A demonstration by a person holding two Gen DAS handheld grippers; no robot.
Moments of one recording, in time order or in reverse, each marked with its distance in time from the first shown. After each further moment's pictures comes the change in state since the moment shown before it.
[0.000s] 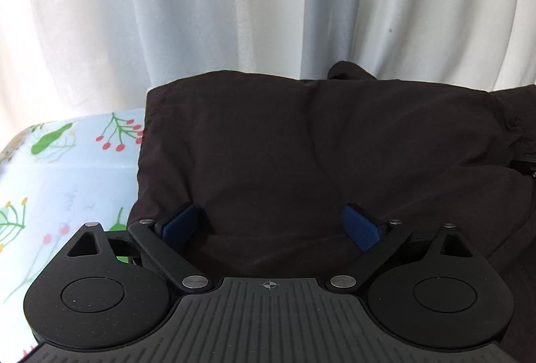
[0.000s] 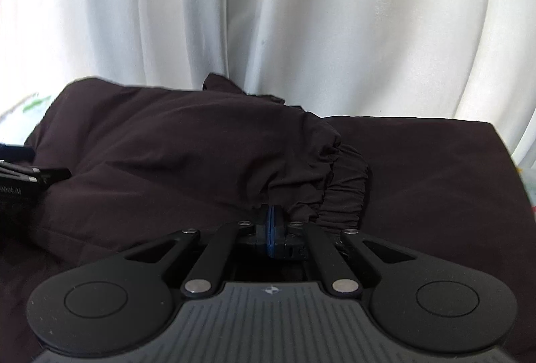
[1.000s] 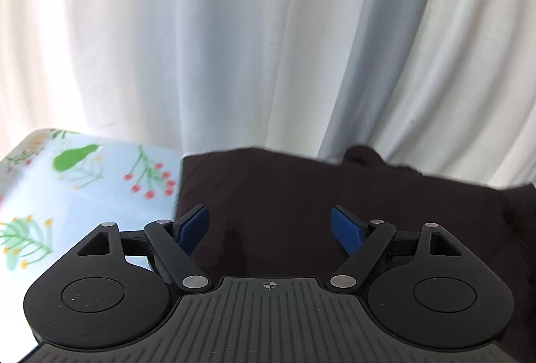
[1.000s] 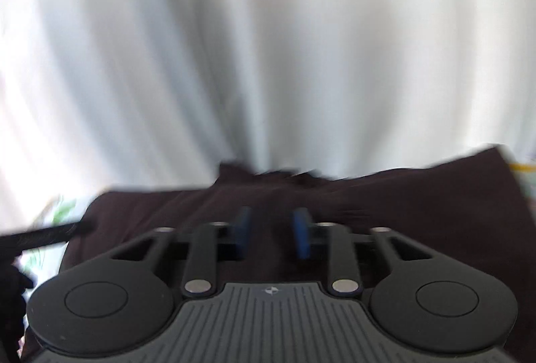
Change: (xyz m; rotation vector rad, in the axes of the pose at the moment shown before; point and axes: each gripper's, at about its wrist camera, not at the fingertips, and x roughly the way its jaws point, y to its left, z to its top) left arm -0.026 0.021 0.077 -0.195 -0.076 0.007; right arm -0.029 -0.033 0.052 0.216 -0.093 0.114
